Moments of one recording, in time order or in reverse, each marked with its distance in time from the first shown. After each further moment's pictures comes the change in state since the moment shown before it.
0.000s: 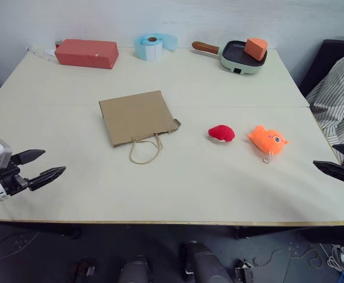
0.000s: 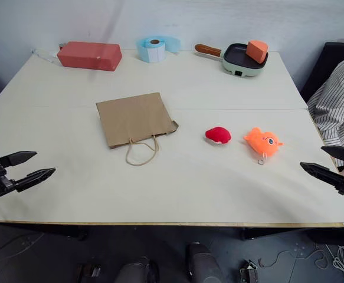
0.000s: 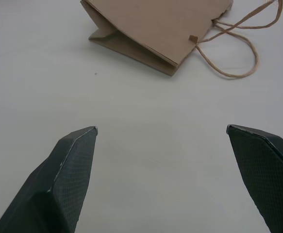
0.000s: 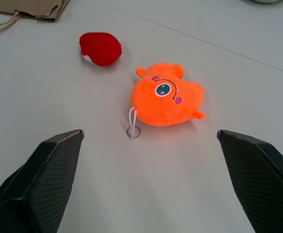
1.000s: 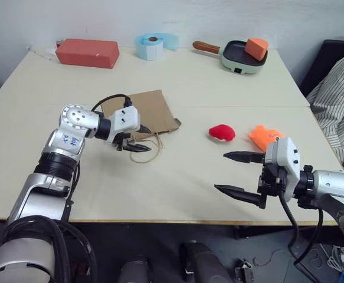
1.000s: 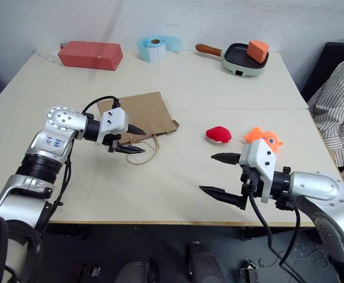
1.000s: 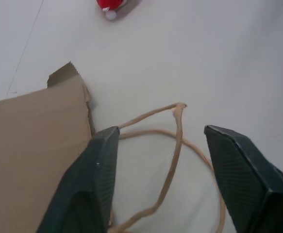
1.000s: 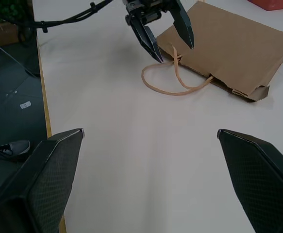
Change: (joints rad) left arm -1.013 -0.329 -0.857 0.671 0.491 -0.519 -0.286; right arm -0.154 0.180 0.491 -0.639 0.122 0.079 -0.240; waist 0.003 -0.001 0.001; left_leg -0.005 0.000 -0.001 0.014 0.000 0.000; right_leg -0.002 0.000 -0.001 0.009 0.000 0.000
